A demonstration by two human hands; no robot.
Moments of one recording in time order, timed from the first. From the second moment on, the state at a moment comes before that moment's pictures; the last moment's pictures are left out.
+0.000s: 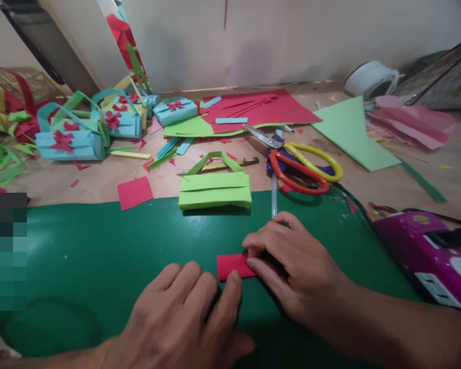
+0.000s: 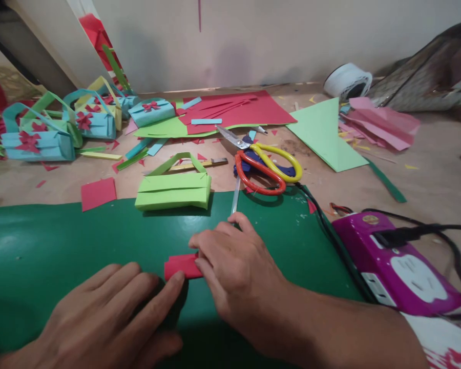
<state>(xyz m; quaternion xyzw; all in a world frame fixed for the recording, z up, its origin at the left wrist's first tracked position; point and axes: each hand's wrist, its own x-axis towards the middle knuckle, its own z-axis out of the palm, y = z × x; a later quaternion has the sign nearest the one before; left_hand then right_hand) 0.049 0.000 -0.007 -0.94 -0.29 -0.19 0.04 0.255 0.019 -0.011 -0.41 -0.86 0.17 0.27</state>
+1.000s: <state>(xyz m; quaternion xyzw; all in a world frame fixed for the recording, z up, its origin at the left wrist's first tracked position) 0.052 -0.002 0.001 -0.94 -0.34 -0.07 -0.01 0.254 0.019 -0.019 -0.41 -0.86 0.15 0.26</state>
